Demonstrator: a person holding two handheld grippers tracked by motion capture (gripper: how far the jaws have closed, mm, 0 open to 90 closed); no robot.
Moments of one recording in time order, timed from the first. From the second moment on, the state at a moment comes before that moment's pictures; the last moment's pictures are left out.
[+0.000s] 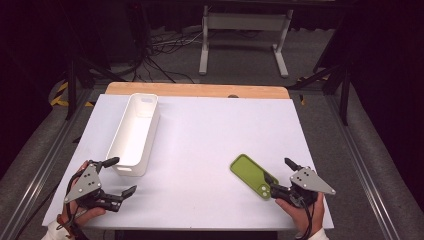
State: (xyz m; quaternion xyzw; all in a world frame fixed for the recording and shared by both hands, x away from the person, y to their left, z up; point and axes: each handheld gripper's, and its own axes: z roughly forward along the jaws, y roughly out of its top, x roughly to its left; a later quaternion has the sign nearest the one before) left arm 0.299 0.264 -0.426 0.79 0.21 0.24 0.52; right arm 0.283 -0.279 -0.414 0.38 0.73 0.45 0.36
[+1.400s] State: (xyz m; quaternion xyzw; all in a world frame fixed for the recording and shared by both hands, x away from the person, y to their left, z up) left arm 0.293 0.260 -0.430 0.80 0.21 0.24 0.52; right arm 0.283 -0.236 -0.437 0.26 0.87 0.36 0.19
